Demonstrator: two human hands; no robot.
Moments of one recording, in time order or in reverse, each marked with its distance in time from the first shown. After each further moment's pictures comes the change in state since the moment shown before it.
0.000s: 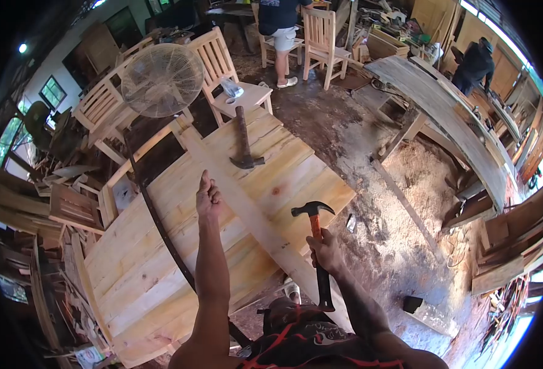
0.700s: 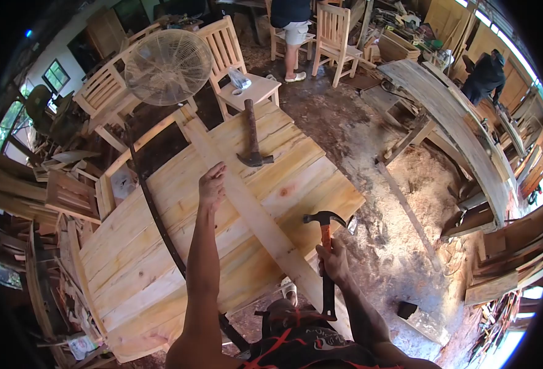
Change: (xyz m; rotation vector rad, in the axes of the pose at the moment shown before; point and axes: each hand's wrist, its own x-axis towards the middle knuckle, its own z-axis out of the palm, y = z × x) left_hand 0.020 0.008 0.014 0.613 0.049 0.069; right_hand 0.013 0.022 -0.002 -0.005 0.049 0.046
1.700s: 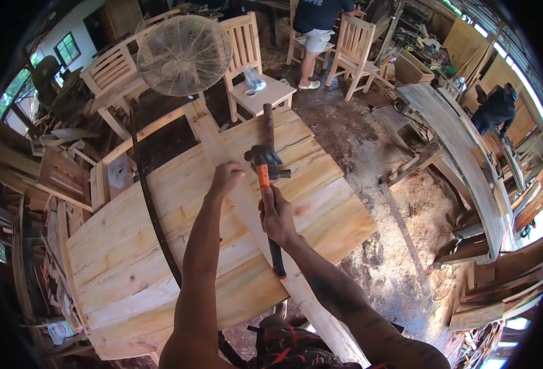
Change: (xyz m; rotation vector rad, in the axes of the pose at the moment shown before) left_hand 0.093 -0.017 -0.025 0.952 -0.167 0.429; right_hand 0.119 -0.098 0.198 -0.024 -0.269 -0.478
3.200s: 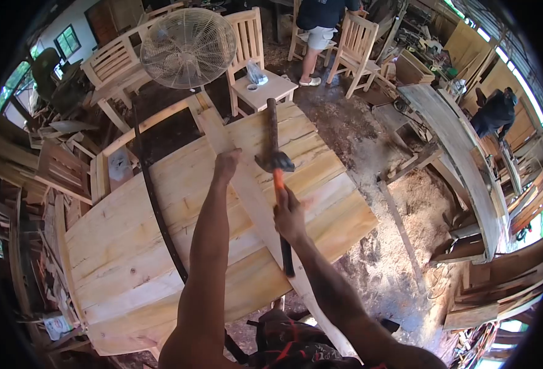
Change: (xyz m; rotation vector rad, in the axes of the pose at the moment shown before) left_hand 0.019 -0.044 0.008 -0.418 0.185 -0.348; right_hand -0.014 0.023 -0.010 -0.010 0.146 0.077
